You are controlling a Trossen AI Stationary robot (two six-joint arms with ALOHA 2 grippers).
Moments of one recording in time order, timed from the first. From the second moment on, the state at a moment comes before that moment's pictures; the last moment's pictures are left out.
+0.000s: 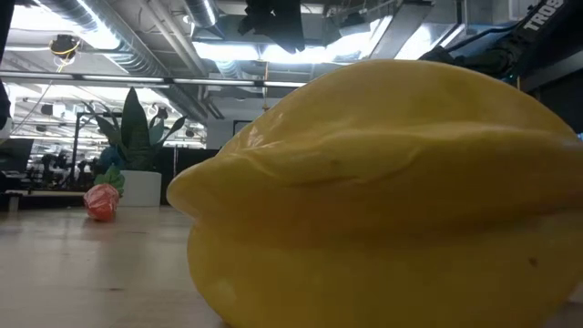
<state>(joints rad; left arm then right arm) 0.13 1.63 1.65 -0.67 -0.44 -0.18 -0.68 1.34 0.55 0.23 -0.11 0.03</state>
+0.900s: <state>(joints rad) 0.13 1.63 1.65 -0.67 -0.44 -0.18 -0.58 1.14 0.55 0.12 -0.35 -0.34</state>
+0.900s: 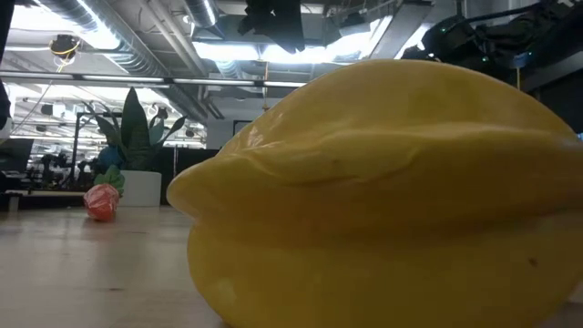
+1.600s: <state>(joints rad) 0.13 1.63 1.65 -0.67 -0.44 -0.18 -0.56 1.35 0.56 0.35 -0.23 -0.36</state>
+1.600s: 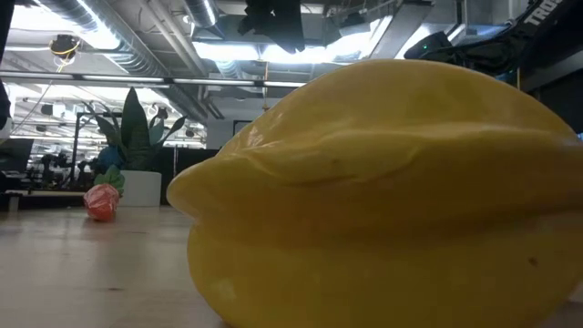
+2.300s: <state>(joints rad) 0.13 1.63 1.65 -0.67 -0.44 -0.18 -0.56 1.35 0.56 0.32 -0.22 -0.23</state>
